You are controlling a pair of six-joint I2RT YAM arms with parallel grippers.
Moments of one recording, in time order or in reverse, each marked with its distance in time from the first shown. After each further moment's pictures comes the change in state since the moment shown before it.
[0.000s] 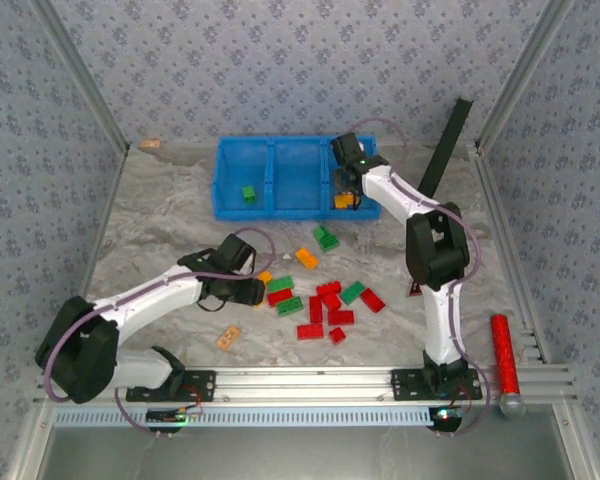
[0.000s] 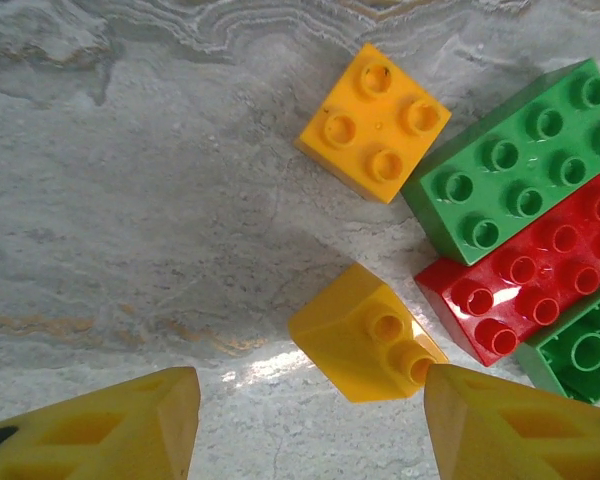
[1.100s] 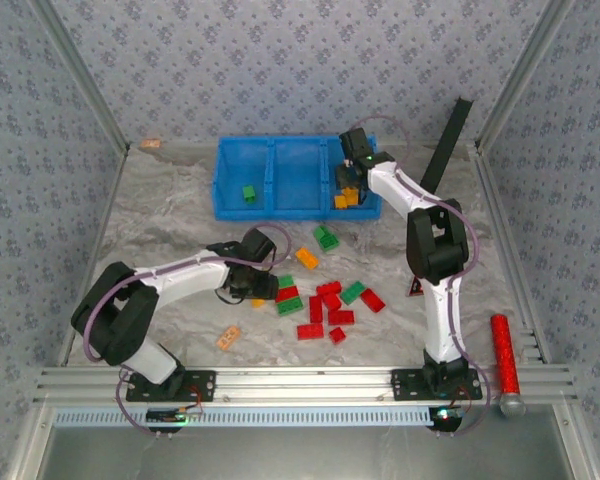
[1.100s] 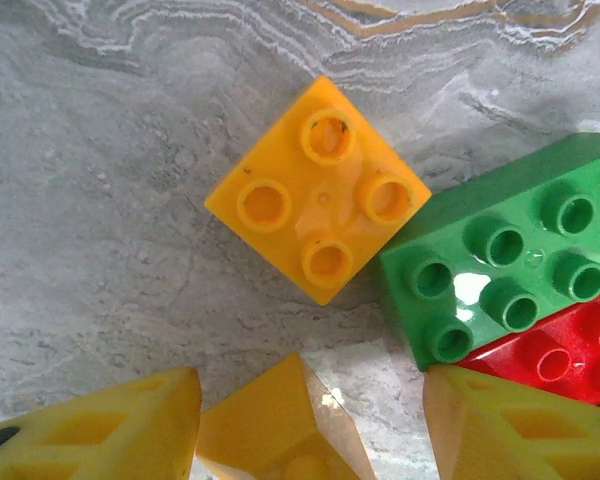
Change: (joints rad) left arm -0.044 0.239 0.115 0.027 0.019 -0.184; right arm -0.053 0.036 0.038 0.043 -0.090 -0.097
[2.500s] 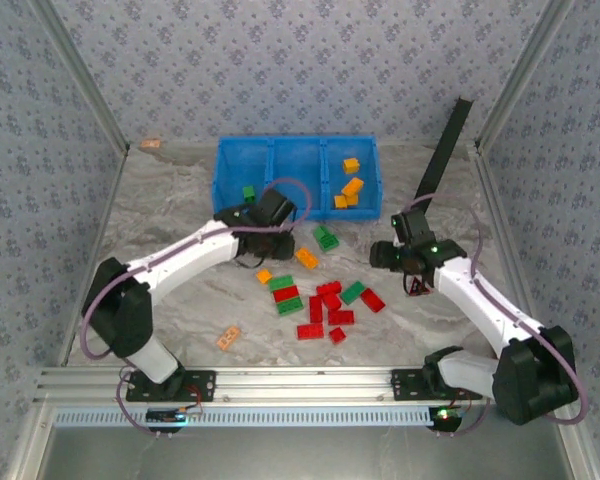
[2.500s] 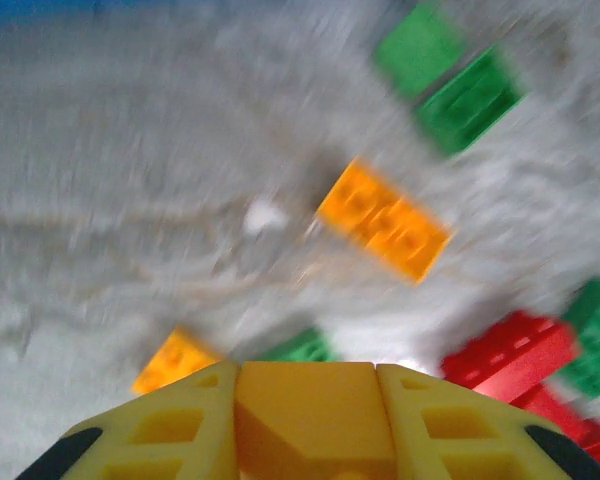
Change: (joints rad) left arm -0.043 0.083 0.485 -0.171 -0.097 0.068; right arm 0.011 -1.015 -1.066 -0.039 -0.203 0.252
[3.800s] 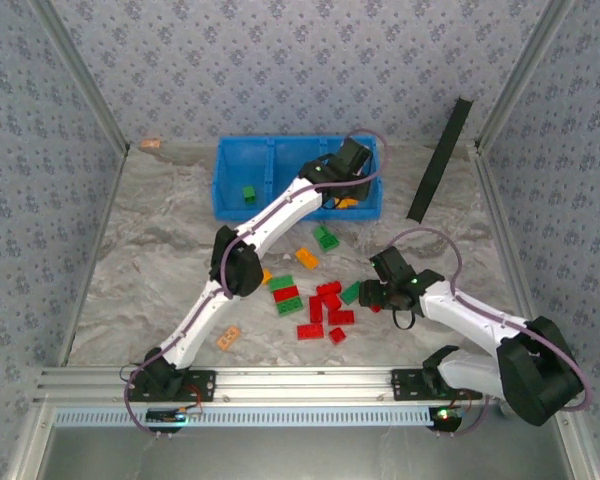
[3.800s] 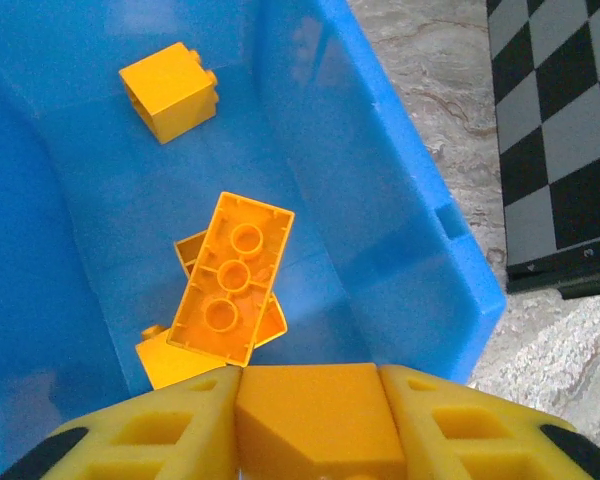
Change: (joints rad) left arm -0.046 0.965 1.341 -0.105 -0.061 0.123; right arm 0.196 0.005 -0.242 0.097 0.065 0.144
